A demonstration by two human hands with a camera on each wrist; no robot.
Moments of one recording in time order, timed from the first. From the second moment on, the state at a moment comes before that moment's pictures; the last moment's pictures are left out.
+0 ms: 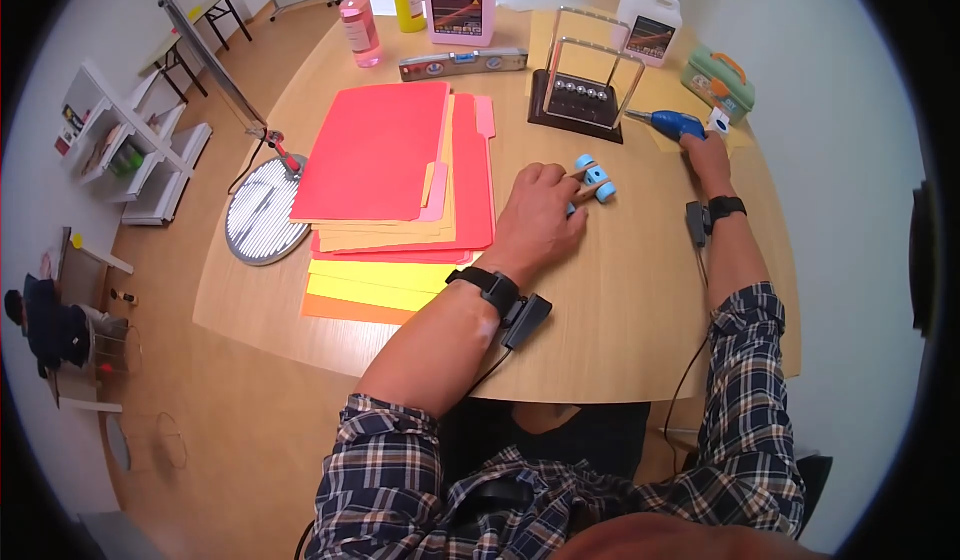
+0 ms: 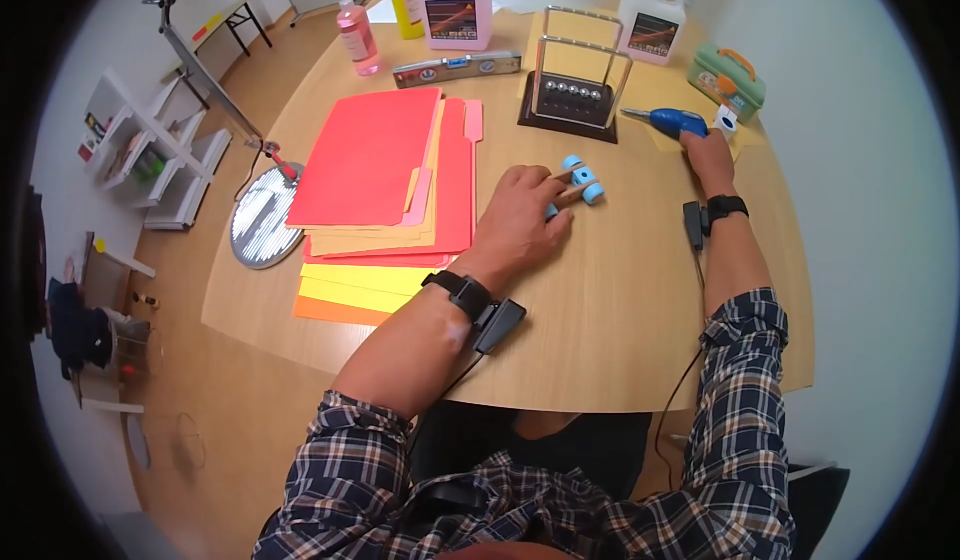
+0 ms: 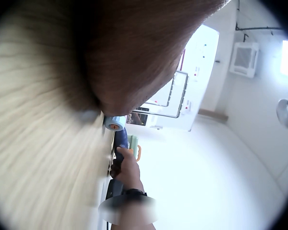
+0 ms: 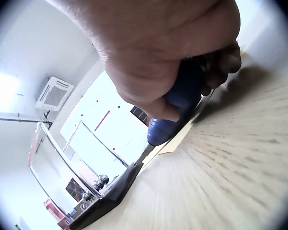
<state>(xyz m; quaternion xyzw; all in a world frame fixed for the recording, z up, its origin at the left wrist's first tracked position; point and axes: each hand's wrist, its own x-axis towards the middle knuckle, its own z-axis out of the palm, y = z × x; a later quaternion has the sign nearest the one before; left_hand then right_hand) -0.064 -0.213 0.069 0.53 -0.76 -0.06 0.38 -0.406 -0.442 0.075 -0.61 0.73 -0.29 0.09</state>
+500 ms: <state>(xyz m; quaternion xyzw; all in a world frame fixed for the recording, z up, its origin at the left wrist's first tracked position) -0.057 -0.235 0.043 0.54 -0.74 -0.06 0.41 -0.403 -0.343 0.093 -0.44 0.52 -0.58 0.45</state>
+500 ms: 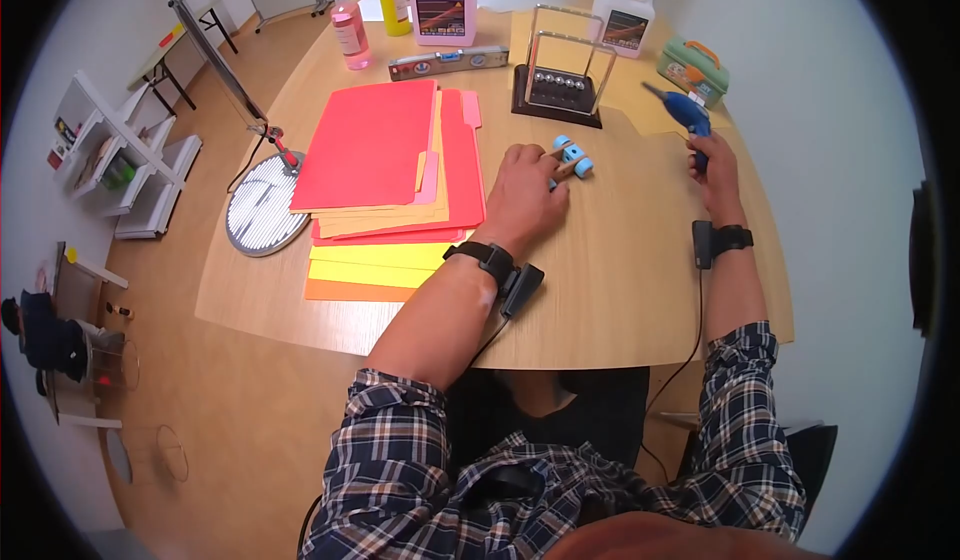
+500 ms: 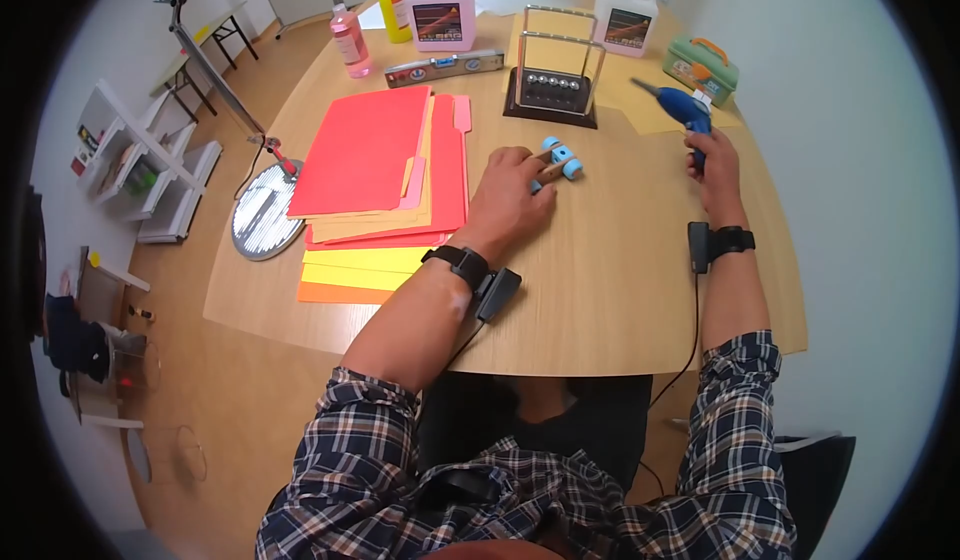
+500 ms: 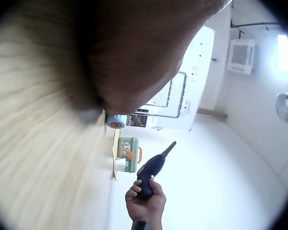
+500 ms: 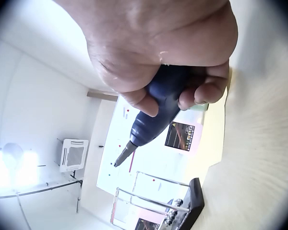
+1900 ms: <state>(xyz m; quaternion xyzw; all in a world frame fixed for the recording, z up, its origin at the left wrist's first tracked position) -0.077 -0.213 0.068 0.53 -0.68 -0.18 0.48 -0.339 -0.295 0.074 -0.65 0.35 -0.52 0.44</state>
